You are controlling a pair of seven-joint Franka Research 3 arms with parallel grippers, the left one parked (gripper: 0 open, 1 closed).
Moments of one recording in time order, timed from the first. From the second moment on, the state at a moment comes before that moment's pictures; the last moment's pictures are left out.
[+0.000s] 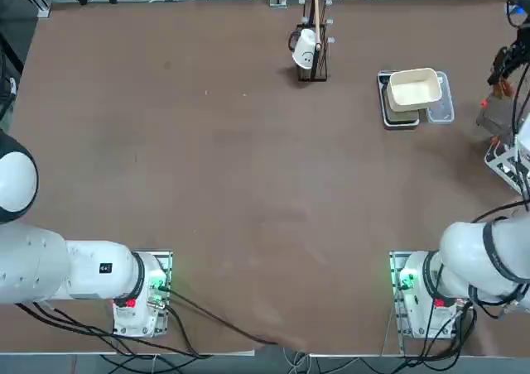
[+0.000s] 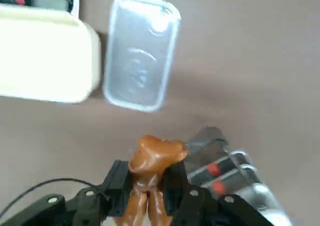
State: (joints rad) arm -0.36 0.20 -0.04 -1.85 -0.05 1.86 -0.55
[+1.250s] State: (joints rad) arm -0.06 0.41 -0.03 -1.84 0.17 1.98 -0.06
